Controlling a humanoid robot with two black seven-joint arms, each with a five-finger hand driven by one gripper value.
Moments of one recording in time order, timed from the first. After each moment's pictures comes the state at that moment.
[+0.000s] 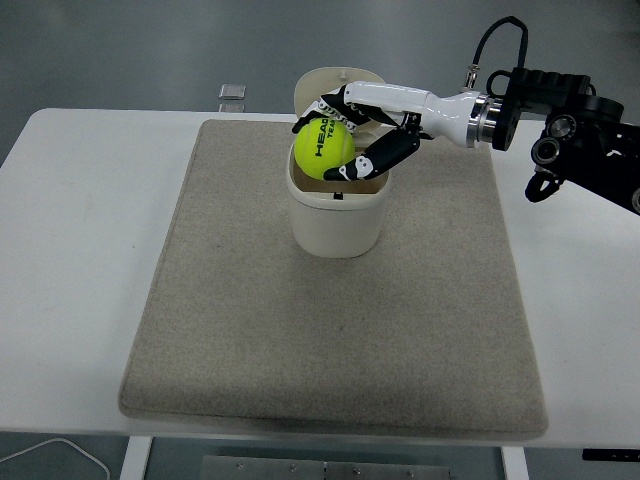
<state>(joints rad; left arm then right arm) 0.04 0.00 -0.04 -0.14 0.01 -0.13 -0.07 1.31 -0.36 0.11 1.04 -0.93 0.25 0.35</state>
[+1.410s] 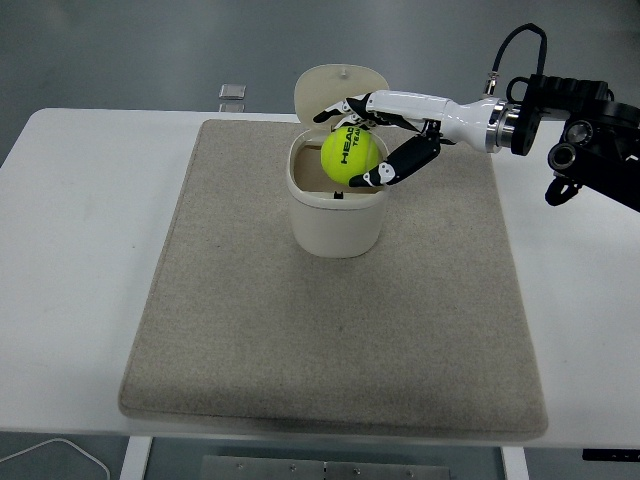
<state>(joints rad) 0.04 0.00 -0.04 -0.14 0.00 -0.13 -0.07 1.31 -0.40 0.09 1.03 -0.93 0.25 0.35</state>
